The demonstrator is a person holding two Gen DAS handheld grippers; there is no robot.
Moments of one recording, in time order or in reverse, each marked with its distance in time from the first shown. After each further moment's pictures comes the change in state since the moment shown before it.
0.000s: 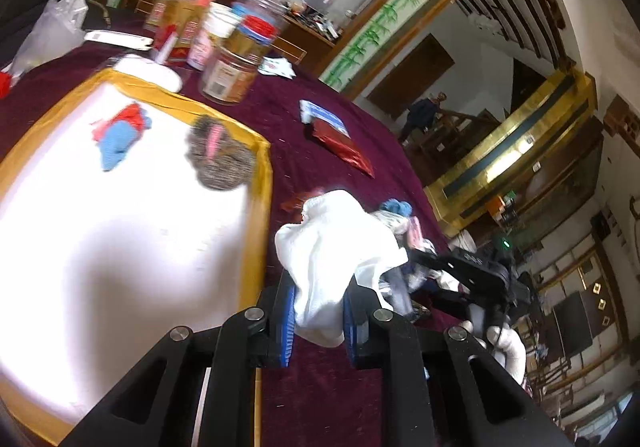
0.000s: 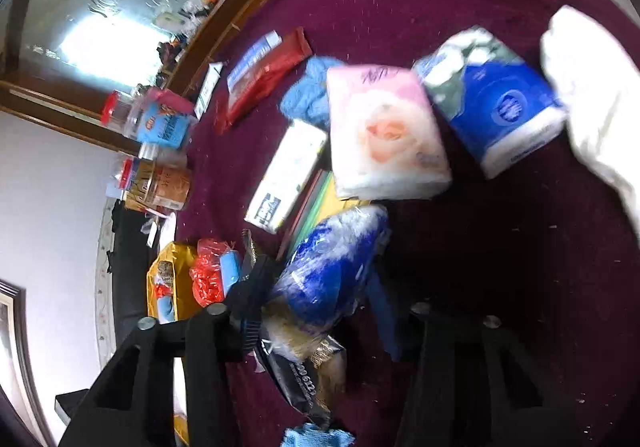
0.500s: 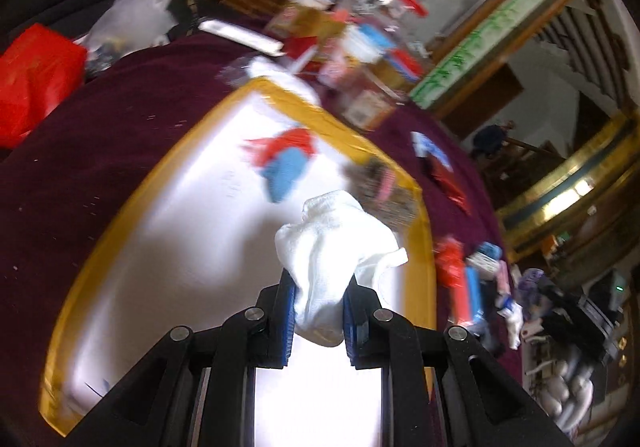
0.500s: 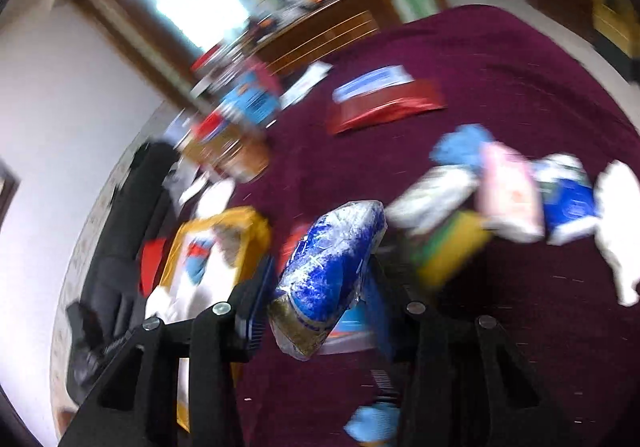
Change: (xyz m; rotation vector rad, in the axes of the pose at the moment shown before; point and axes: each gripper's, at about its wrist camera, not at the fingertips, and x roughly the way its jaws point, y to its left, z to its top) left arm -0.032 0.111 0.031 -0.146 -0.032 0.213; right arm -0.021 0.118 -0.033 -0.386 -0.043 0.043
